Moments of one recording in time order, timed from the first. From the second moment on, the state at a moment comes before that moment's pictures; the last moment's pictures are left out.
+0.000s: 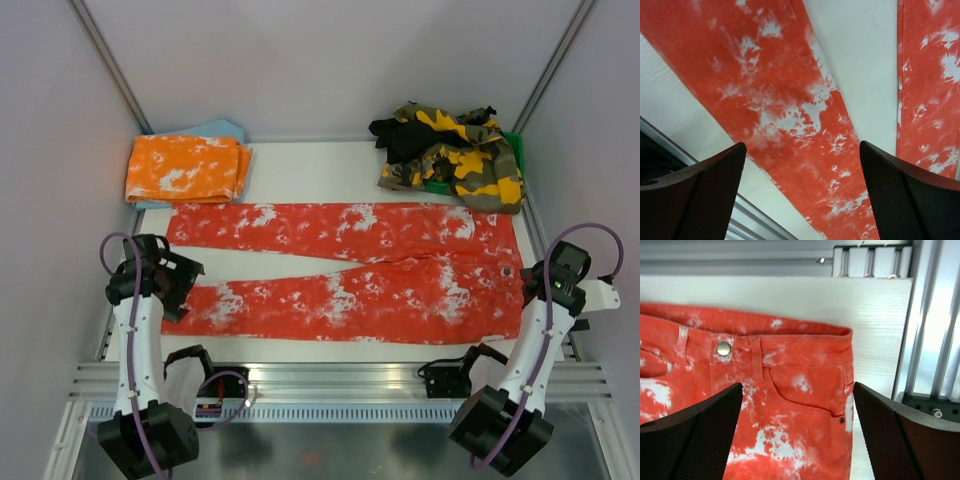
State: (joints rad) left arm 0.31 0.83 0.78 -1.06 -0.01 -0.91; right arm -0.61 0.85 0.74 -0.91 0.35 0.89
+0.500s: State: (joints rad) left arm 0.31 0.91 0.78 -0.98 0.03 -0.86; right arm -0.61 0.79 0.54 -0.82 0.38 0.96
